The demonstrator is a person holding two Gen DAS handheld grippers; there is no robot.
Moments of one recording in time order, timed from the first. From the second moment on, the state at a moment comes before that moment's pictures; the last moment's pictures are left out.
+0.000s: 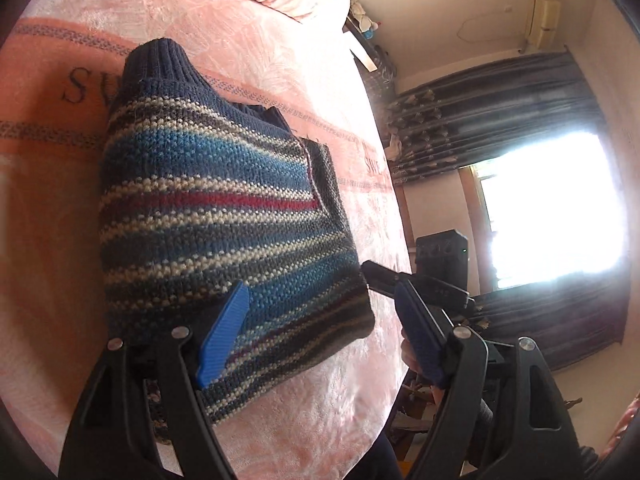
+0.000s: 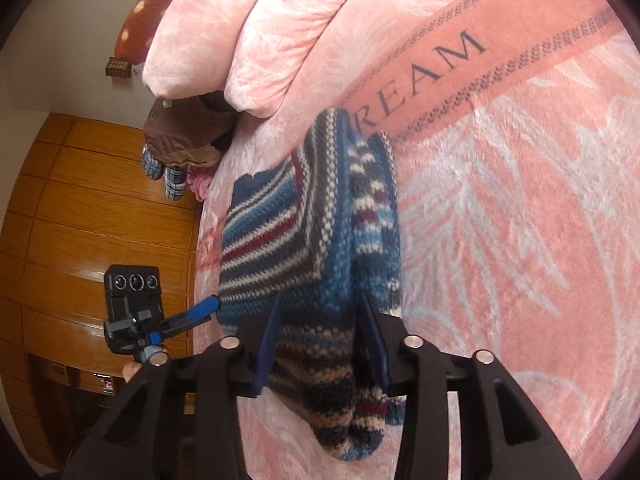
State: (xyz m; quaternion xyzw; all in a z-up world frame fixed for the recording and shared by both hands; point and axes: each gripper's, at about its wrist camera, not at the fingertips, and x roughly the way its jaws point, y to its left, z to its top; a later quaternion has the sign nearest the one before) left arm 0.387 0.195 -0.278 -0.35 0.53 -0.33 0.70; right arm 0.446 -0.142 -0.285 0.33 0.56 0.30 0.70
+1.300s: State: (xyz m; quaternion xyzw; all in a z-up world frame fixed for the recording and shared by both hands) left arm 0.412 0.205 -0.261 -0.30 0.55 -0.31 0.72; right arm 0.480 -0.100 -0.272 0.20 0.57 0.29 0.74
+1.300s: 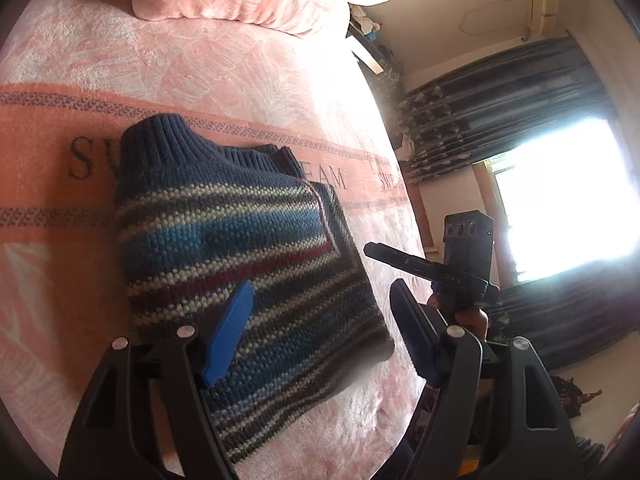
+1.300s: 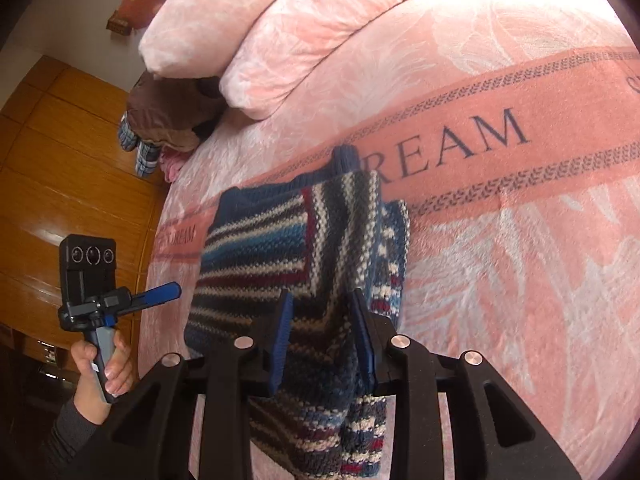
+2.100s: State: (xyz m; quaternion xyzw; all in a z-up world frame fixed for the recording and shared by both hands) left arm 0.317 0.244 -0.303 -0.34 0.56 -0.27 0.71; right arm 0.446 -0.177 -0.262 0.32 0.58 0.31 0.69
